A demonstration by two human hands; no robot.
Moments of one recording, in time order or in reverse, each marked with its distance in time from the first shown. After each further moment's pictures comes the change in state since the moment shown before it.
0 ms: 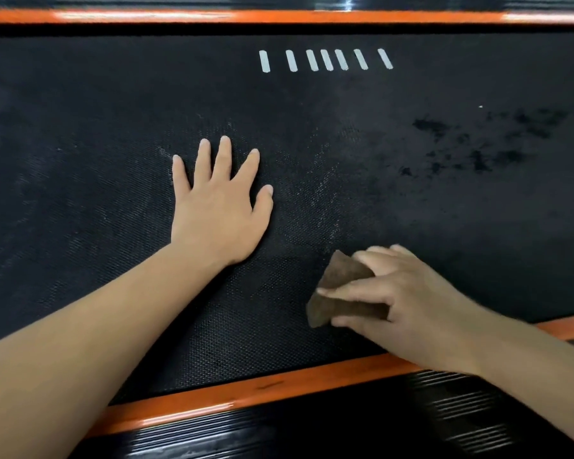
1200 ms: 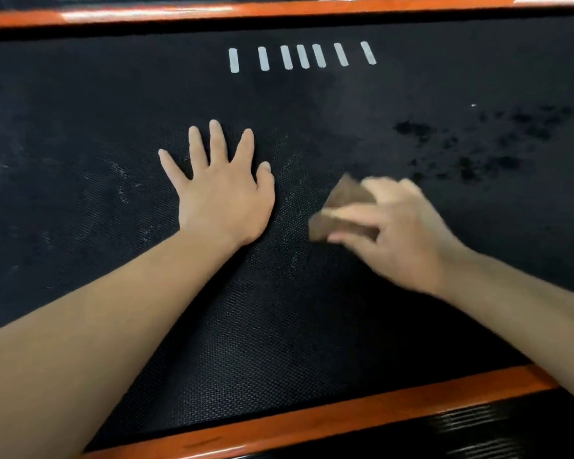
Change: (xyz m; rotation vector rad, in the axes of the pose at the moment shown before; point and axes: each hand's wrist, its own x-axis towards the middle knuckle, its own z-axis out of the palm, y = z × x) left_hand 0.054 0.059 0.007 -0.031 -0.047 -0.153; right_hand 0.044 0.099 -0.030 -0.126 0.246 0.078
